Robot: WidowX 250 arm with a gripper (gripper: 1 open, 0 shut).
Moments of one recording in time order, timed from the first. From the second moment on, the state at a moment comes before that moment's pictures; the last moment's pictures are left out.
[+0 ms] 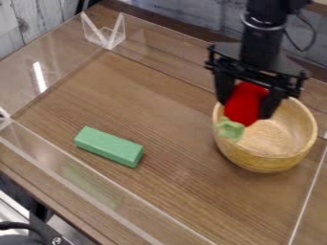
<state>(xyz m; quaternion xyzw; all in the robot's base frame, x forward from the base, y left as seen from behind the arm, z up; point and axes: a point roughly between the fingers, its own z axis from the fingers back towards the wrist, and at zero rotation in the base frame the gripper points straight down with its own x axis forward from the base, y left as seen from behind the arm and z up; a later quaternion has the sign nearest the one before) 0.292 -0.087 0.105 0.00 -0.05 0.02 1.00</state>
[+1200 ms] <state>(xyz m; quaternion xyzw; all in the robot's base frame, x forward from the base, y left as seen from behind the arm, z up) 0.307 -0.079 0.080 -0.03 -0.03 0.06 1.00</state>
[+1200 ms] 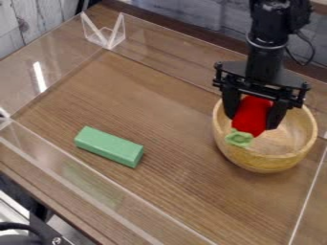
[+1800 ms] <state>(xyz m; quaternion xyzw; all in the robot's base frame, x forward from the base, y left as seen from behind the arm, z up) 0.302 -0.072 0.080 -0.03 -0.01 0.06 1.00</state>
